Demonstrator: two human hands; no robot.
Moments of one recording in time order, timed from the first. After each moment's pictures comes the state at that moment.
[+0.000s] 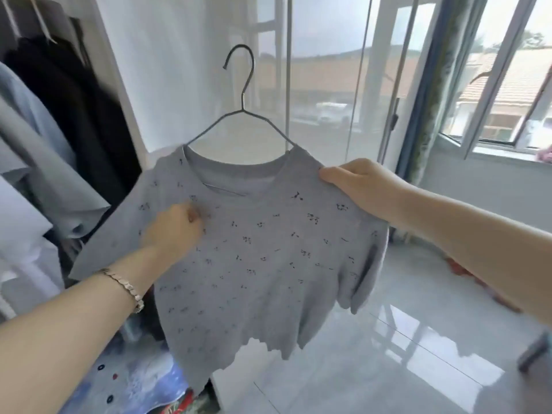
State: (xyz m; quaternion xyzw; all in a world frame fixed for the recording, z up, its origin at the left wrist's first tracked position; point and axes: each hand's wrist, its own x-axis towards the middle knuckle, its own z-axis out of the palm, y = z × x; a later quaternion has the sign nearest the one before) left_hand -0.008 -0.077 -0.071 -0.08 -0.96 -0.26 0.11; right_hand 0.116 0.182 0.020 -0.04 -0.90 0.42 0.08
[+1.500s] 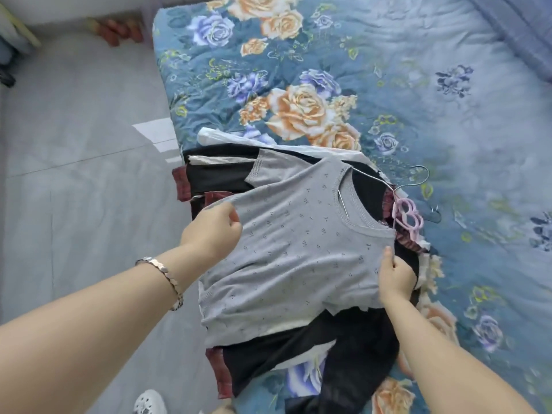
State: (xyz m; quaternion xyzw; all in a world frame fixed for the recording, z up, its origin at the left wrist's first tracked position) left_hand 0.621 0.541 -0.443 -0.53 -0.79 -0.03 -0.31; right_hand 0.936 0.536 -0.550 -0.86 -0.39 0.26 0.20
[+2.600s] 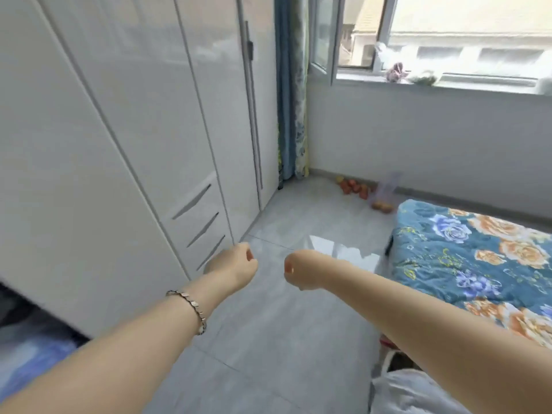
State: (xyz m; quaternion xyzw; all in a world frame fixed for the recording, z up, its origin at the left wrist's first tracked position) left_hand 0.222 0.283 -0.219 -0.26 -0.94 -0.14 -0.17; right_hand 0.310 0.408 -0.216 -0.18 -0.95 0.16 -0.21
